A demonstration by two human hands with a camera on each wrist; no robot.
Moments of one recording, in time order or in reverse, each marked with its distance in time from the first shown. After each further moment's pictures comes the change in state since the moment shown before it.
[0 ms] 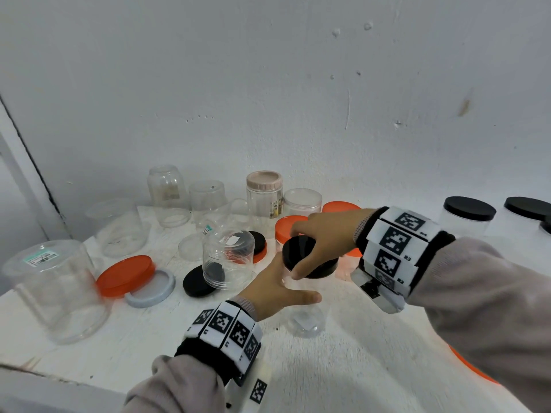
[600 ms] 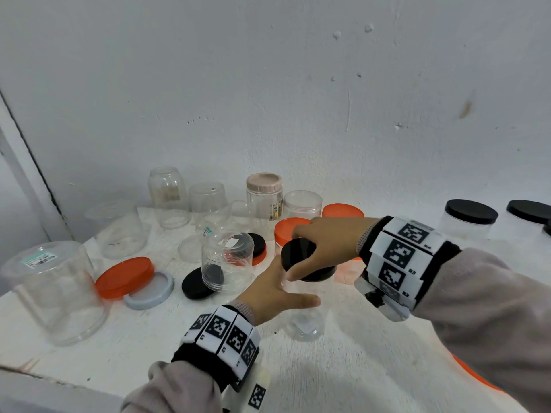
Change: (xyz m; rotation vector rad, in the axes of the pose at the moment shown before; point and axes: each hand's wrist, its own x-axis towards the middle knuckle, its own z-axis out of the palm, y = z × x) left_hand 0.000 -0.001 0.001 -0.021 0.009 -0.003; right_hand 0.001 0.005 0.009 0.023 0.086 -0.023
